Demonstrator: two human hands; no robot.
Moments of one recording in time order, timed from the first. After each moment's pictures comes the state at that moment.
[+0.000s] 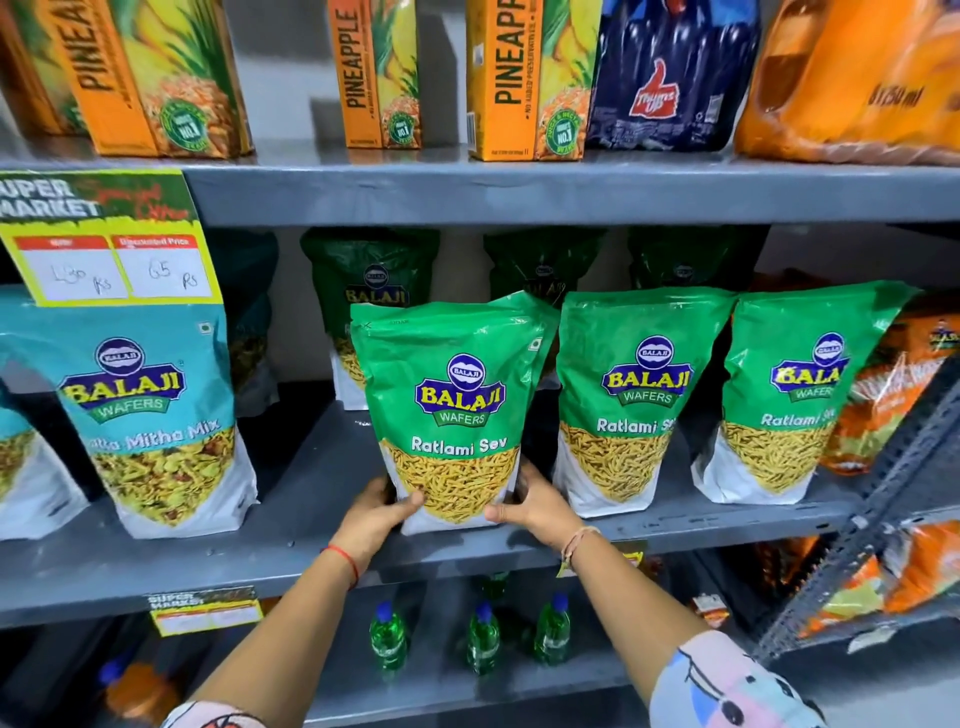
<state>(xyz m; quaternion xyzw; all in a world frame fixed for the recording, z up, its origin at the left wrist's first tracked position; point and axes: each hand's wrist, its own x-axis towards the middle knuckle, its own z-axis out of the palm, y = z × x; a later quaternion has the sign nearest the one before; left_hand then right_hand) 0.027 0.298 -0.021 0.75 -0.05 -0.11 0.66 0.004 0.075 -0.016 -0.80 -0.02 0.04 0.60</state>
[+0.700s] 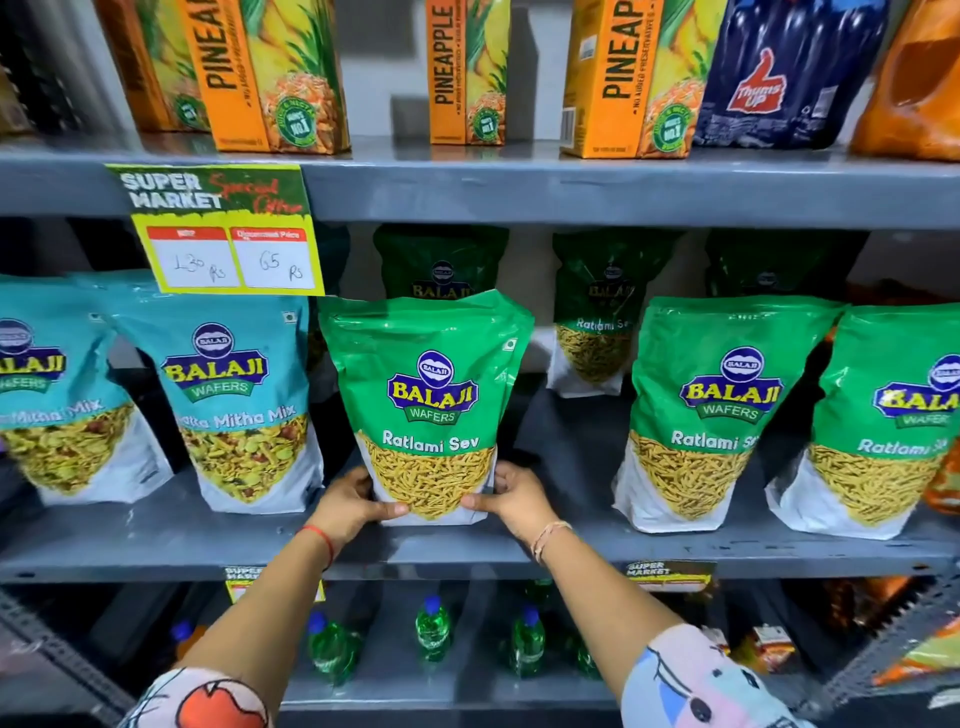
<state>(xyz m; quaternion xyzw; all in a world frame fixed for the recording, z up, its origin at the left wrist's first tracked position) 0.029 0.377 0.003 0.76 0.00 -0.08 0.65 0.027 0.167 -0.008 -0.73 -0.01 0.05 0.68</state>
